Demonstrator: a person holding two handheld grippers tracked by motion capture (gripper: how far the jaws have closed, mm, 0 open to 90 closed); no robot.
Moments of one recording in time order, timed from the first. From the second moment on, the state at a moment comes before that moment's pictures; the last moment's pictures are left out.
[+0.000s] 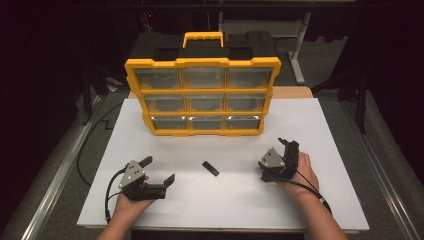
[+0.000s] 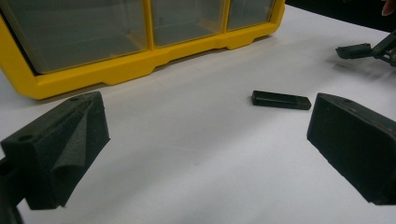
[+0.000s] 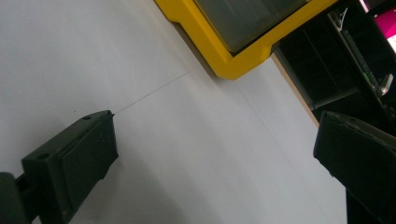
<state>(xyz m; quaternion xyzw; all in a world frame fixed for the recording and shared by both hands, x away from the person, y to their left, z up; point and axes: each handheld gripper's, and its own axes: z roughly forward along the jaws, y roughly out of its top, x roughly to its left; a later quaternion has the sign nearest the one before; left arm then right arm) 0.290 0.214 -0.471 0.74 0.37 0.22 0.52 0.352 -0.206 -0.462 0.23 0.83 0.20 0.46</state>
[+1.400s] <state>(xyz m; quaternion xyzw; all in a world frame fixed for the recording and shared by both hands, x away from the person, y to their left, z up) 0.290 0.212 -0.472 0.74 0.36 0.22 0.52 0.335 -0.182 -0.465 0.06 0.84 0.04 0.54</state>
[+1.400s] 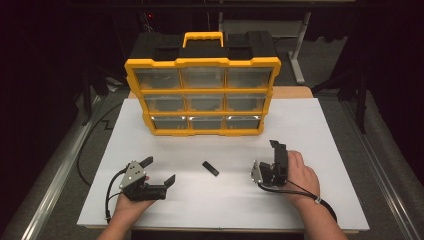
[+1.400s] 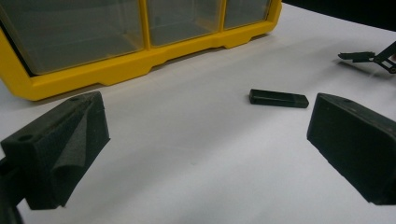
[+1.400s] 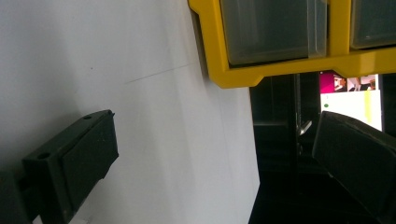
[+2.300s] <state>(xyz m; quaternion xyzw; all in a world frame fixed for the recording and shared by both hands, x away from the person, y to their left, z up) 0.291 0.210 -0.475 0.75 0.36 0.23 0.51 0.341 -0.165 -0.469 0.04 0.82 0.03 0.57</state>
